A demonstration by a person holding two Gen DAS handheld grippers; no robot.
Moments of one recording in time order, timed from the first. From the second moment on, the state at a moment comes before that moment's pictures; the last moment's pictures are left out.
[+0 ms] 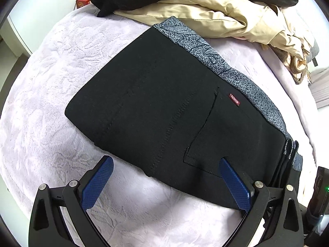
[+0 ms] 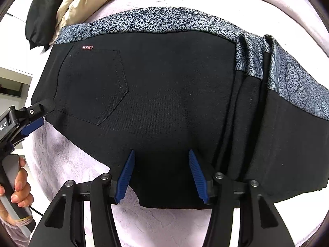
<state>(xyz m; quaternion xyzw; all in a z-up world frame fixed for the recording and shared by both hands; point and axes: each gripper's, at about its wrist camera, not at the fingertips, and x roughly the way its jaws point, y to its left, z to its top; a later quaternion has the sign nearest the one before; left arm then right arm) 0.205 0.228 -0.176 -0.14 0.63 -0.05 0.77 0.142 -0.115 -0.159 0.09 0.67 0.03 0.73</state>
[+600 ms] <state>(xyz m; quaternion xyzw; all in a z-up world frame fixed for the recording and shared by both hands) 0.203 0.276 -0.198 -0.29 0.59 -0.07 0.75 0.141 -0.112 -0.161 0.09 0.67 0.04 0.73</state>
